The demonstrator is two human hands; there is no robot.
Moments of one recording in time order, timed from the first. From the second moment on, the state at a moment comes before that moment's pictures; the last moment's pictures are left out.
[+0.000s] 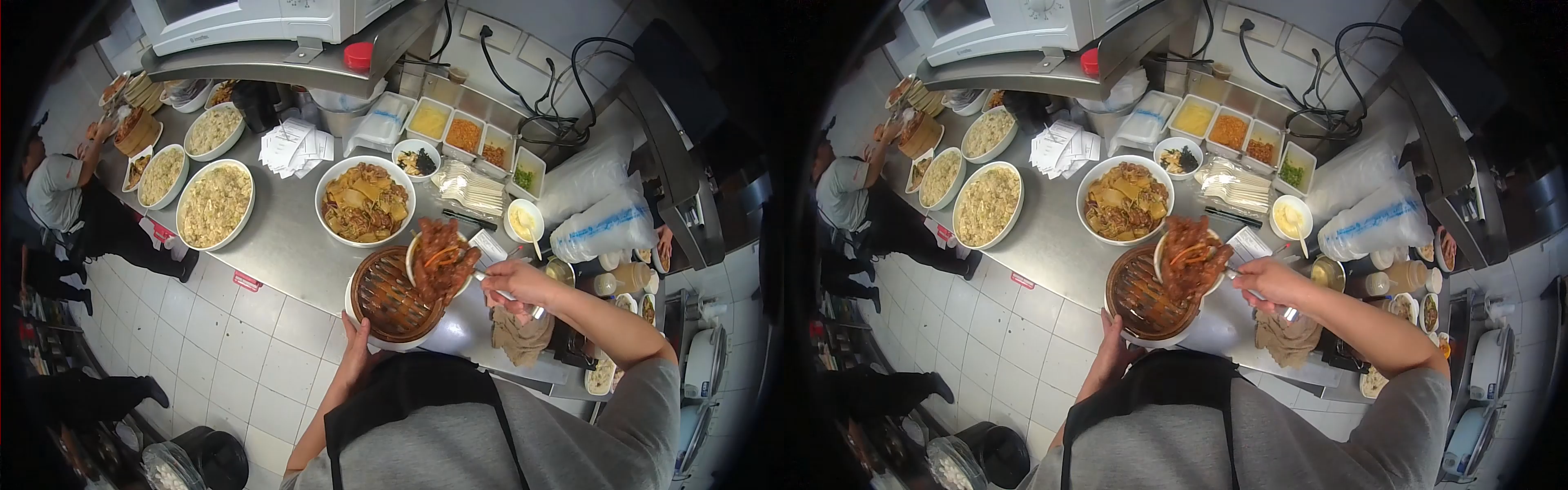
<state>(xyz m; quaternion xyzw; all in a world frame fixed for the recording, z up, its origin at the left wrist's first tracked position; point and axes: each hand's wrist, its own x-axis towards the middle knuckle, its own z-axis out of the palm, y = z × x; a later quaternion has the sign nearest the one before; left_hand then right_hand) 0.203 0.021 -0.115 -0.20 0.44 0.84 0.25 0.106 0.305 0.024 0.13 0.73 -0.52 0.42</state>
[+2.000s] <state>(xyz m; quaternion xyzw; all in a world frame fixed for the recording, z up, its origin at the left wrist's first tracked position) 0.197 0.042 -0.133 0.08 0.65 0.75 -0.02 0.101 0.268 -0.129 0.05 0.94 -0.34 -0.05</state>
